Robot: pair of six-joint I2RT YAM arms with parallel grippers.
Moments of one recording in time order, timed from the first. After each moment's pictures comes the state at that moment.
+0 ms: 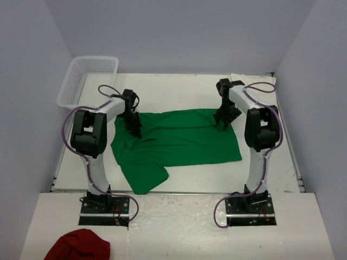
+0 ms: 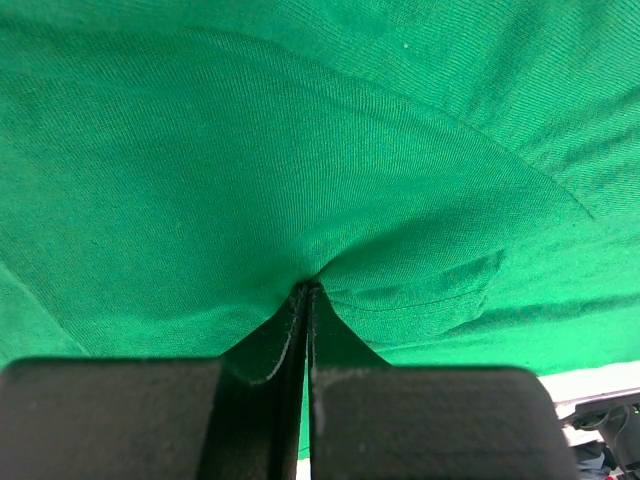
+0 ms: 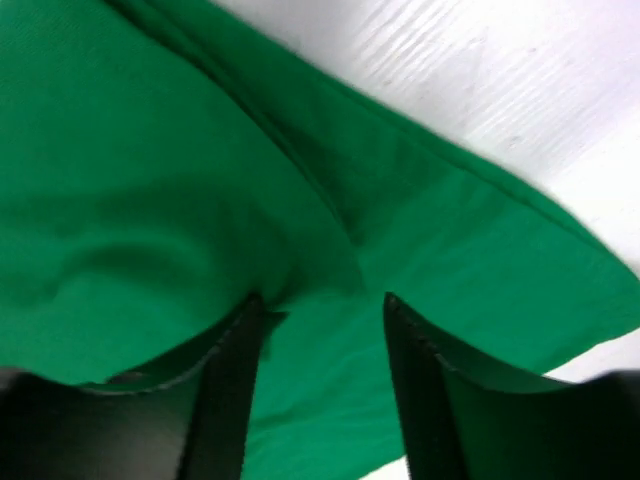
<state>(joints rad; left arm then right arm) -0.20 2.00 1.38 -0.85 0.19 -0.45 0.20 2.13 1.72 -1.16 0.21 1.07</state>
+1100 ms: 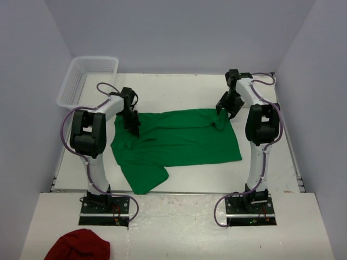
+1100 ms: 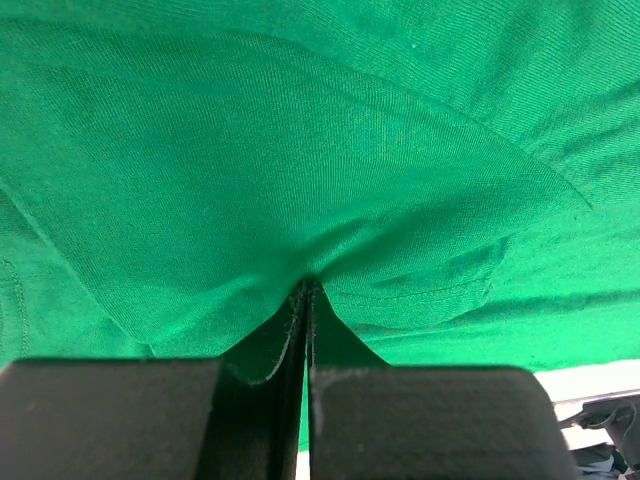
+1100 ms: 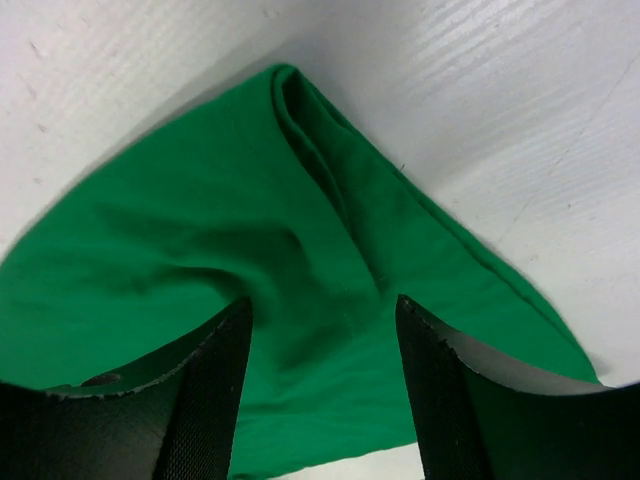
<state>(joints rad) -0.19 1.99 1.42 -0.91 0.18 -0.42 0.11 2.26 1.97 -1.18 0.06 0.75</state>
